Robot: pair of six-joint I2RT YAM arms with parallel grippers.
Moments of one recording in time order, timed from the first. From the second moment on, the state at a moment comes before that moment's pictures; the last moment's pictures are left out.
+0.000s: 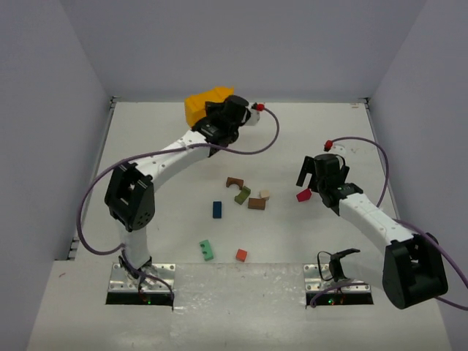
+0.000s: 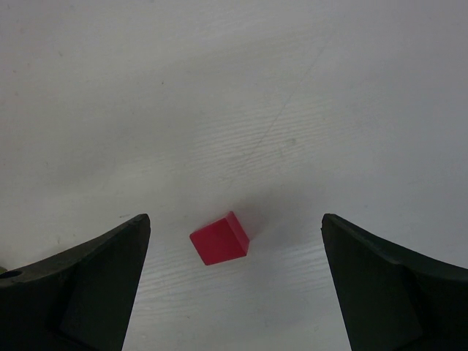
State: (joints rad) left arm -0.68 1.86 1.58 -0.24 -0.86 1.20; right arm 0.26 1.16 0.55 -0.16 0.34 0.42
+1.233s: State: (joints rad) left arm 0.29 2.26 2.07 -0.50 -0.01 -0.42; right arm 0.26 1.14 0.55 -0.17 0.33 0.42
